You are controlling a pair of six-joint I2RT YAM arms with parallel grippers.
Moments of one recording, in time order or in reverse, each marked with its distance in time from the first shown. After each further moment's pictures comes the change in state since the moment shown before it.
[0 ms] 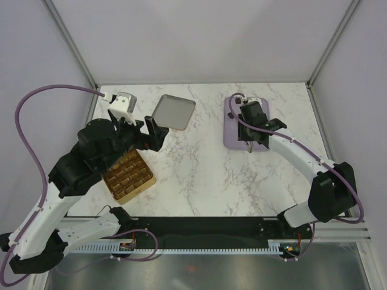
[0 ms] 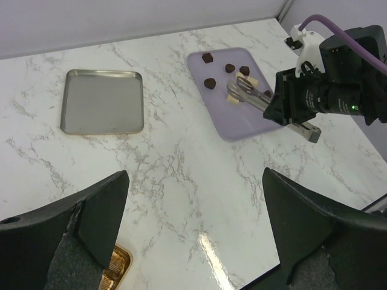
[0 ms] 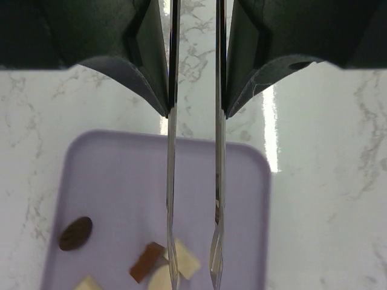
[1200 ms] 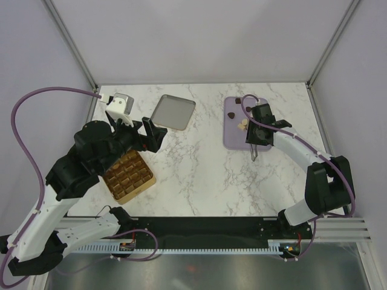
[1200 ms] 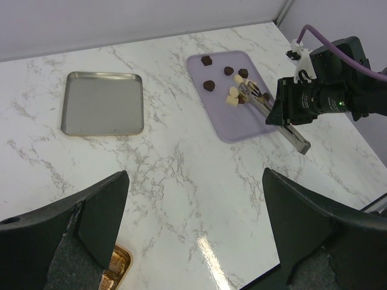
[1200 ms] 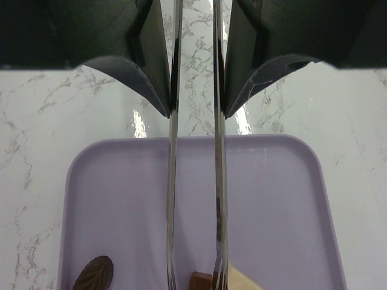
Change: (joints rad) left arm 0.000 -0.014 -0.009 -0.002 0.002 0.000; right arm -0.177 0.056 -0.093 0.018 -0.088 0.084
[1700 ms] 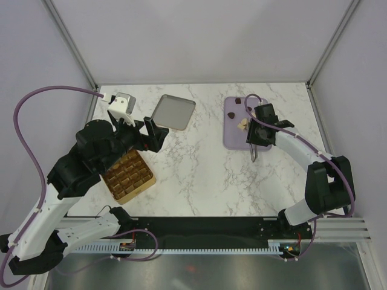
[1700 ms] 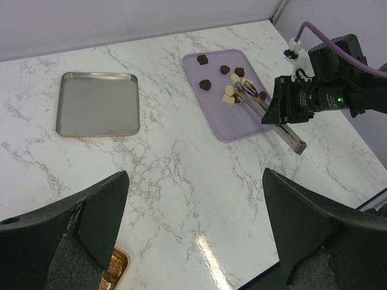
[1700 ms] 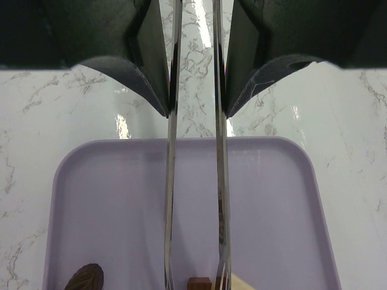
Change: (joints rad) left arm 0.000 0.010 0.000 0.006 0.011 0.000; right arm -0.033 0.000 -0.013 0.014 -0.076 0.021
